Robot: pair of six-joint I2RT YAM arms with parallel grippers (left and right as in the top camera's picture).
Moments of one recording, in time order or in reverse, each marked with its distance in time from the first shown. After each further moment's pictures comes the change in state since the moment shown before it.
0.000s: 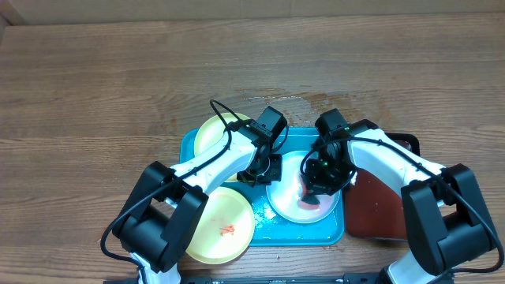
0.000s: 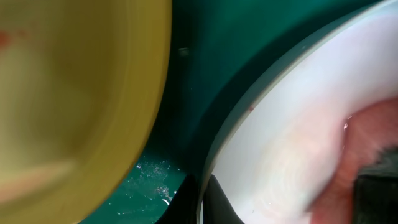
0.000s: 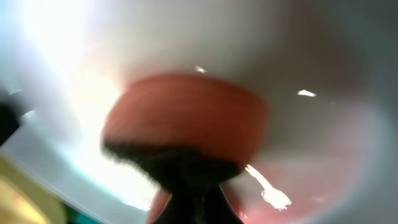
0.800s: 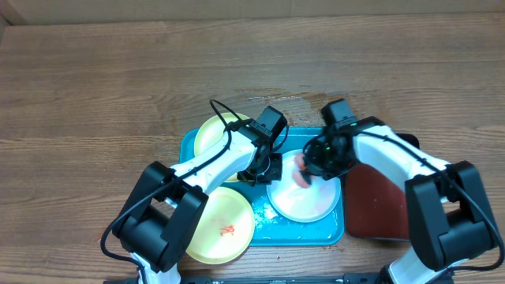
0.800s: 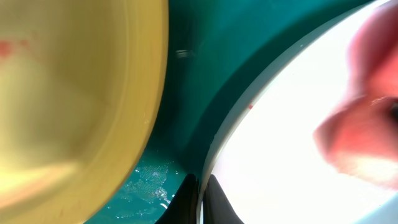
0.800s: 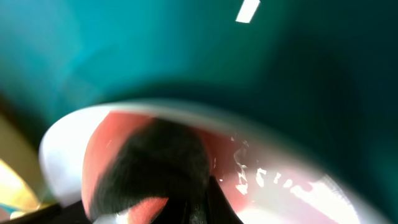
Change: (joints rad) left arm 0.000 0.000 0.000 0.009 -0.001 0.000; right arm -0.066 0.014 0.008 0.178 0.051 0.291
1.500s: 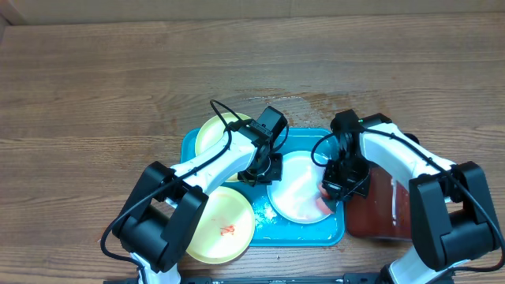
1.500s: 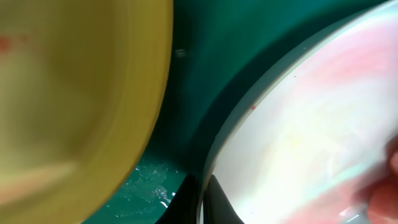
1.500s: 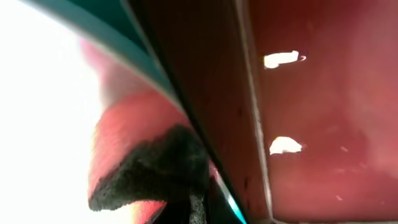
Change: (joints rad) left arm 0.000 0.000 0.000 0.000 0.008 0.000; right arm -0.021 -0.005 0.011 -0.359 0.091 -0.105
